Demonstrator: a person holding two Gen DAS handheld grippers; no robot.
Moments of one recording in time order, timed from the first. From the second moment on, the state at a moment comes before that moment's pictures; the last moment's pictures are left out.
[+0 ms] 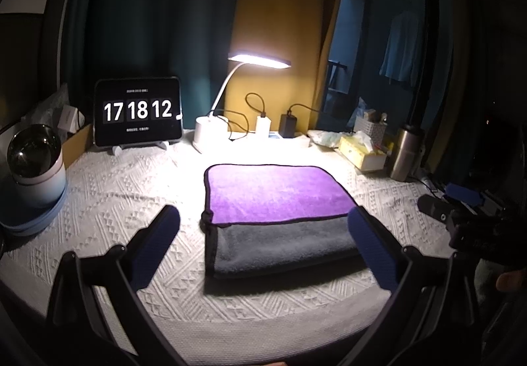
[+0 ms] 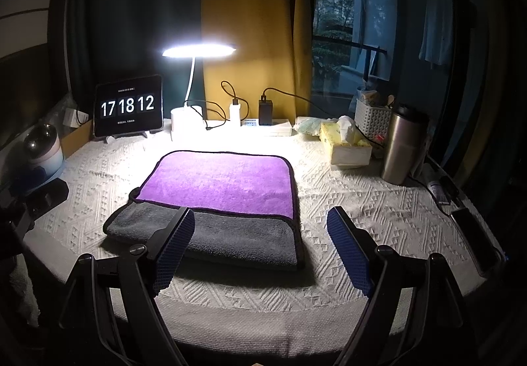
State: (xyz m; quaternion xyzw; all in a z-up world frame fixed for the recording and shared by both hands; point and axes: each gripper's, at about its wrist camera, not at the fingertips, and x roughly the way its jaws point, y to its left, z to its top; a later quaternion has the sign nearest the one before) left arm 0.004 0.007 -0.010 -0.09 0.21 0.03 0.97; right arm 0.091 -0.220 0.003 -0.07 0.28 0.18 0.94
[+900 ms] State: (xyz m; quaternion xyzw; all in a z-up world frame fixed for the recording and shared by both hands) left arm 0.000 0.013 -0.003 -0.11 0.19 0.03 0.98; right arm 0.092 -0.216 0.008 -0.08 0.27 0.18 0.94
